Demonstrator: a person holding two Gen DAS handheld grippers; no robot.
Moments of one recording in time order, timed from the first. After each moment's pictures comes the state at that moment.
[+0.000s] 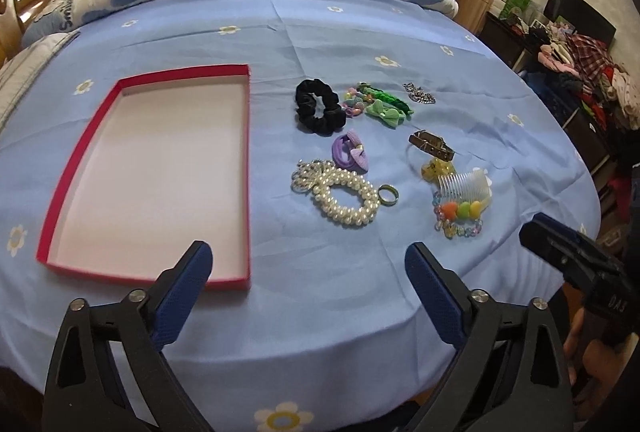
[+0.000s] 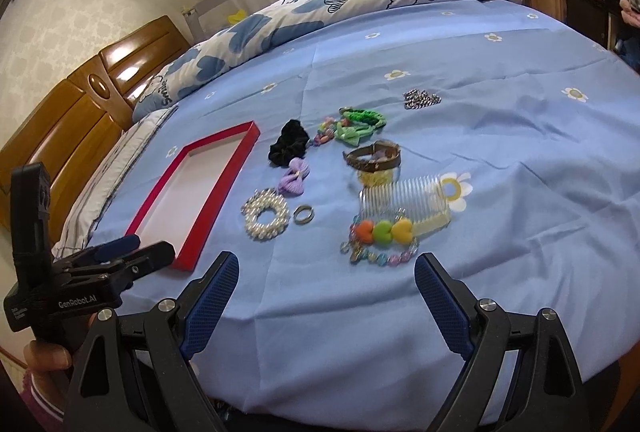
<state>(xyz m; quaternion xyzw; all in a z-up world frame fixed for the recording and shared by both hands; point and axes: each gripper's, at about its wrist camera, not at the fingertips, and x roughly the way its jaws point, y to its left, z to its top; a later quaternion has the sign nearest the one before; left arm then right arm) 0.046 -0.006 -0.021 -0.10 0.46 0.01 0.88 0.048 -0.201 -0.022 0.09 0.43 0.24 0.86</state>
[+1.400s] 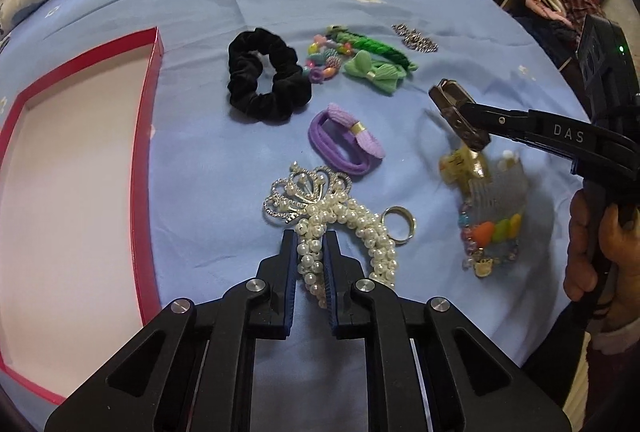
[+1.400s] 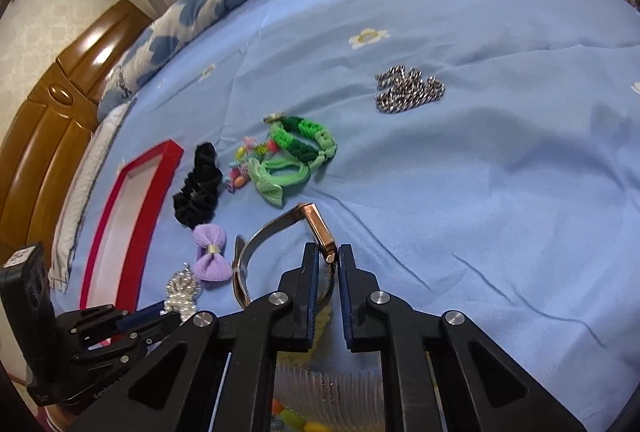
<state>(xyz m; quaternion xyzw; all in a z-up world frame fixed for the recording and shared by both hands) 0.141 -0.026 -0.079 -0.07 0.54 -0.05 0.84 0.209 -0.199 -0.085 0.11 0.53 0.24 0.81</state>
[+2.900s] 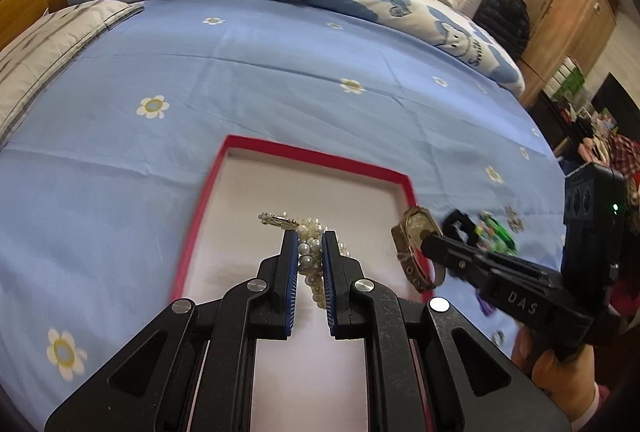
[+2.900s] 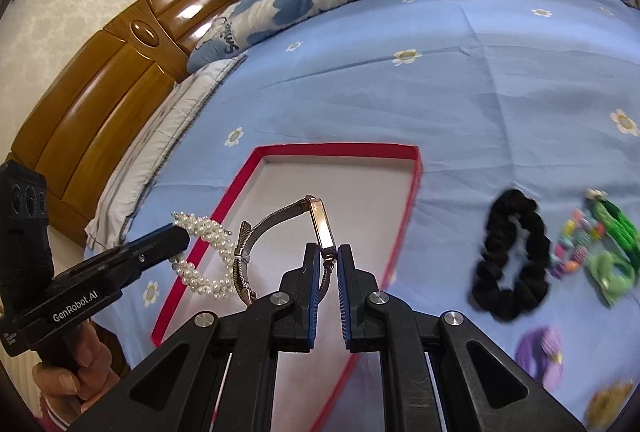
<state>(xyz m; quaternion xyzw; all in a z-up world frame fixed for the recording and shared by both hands) 0.132 0.201 -0.022 -0.20 0.42 0.09 0.88 0.202 0.040 -0.043 0.06 0.49 0.39 0.78</state>
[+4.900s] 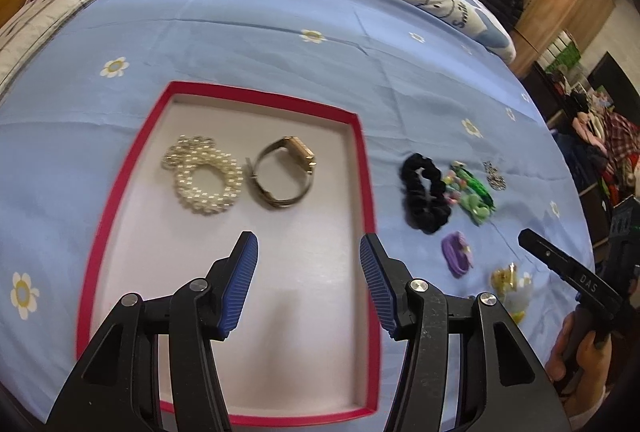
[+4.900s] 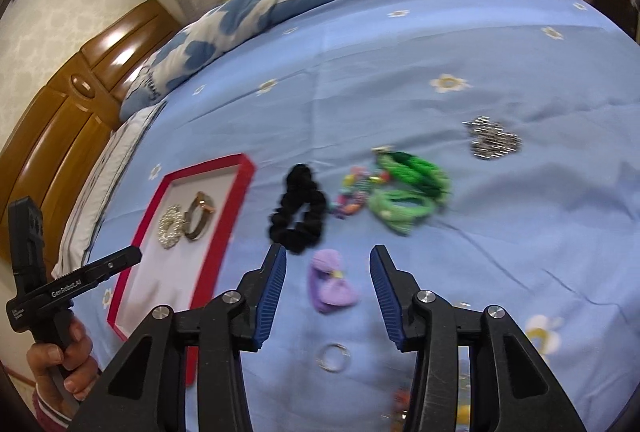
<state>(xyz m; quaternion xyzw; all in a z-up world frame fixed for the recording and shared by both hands) 0.130 0.125 -0.028 -0.19 0.48 0.06 0.86 0.193 -0.122 -0.034 0.09 0.49 0.25 0.83</state>
